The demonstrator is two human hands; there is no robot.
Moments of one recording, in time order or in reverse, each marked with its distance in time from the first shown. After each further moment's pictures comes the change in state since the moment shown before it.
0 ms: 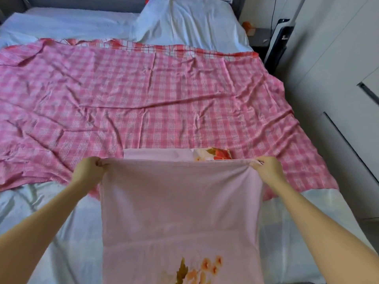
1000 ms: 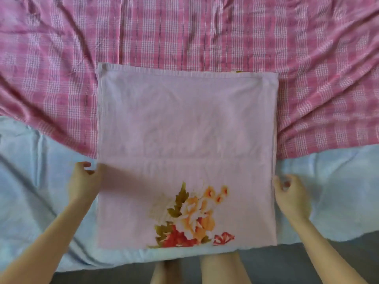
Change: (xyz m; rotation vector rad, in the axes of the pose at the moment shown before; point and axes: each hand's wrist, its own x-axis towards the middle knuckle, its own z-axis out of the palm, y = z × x) left_hand -0.061 -0.101 0.163 -0.055 -0.126 -0.566; right_hand -0.057 0.182 0.127 -0.234 -0.070 0.393
